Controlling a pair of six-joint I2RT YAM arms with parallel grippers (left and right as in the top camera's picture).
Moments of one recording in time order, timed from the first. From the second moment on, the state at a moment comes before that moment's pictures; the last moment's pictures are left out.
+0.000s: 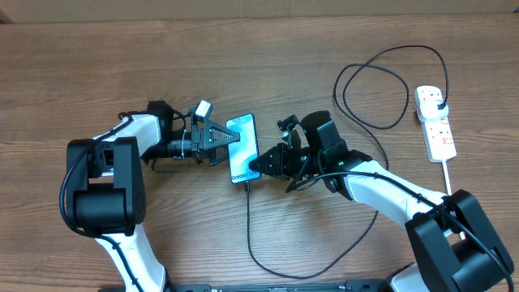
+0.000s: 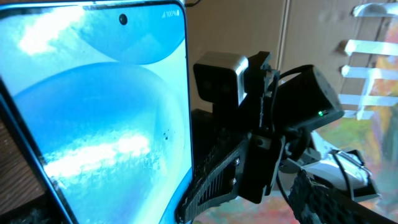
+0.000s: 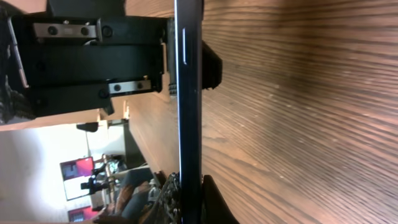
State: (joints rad) left arm 0.02 2.05 1.15 -0.88 1.50 0.24; right arm 0.51 1.66 0.80 0.08 -0.78 0.82
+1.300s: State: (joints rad) left arm 0.02 2.05 1.15 -0.79 1.40 0.24; right arm 0.48 1.74 0.84 -0.16 -0.51 0.70
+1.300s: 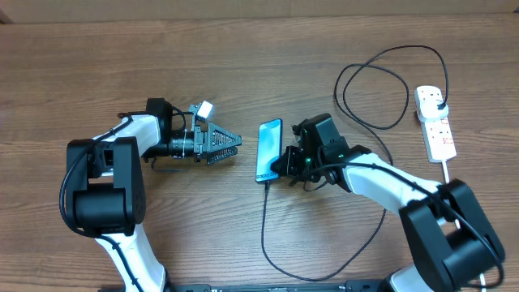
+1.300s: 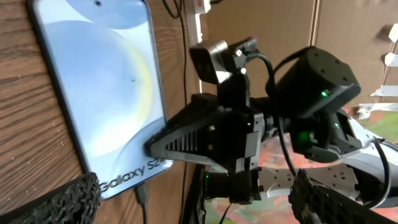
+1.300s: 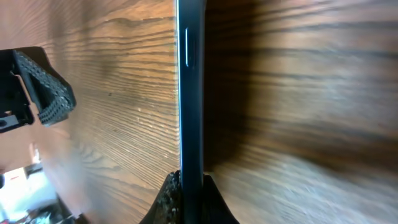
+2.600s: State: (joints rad) left arm 0.02 2.05 1.15 -0.79 1.40 0.24; right arm 0.48 1.93 0.86 0.01 -0.71 0.65
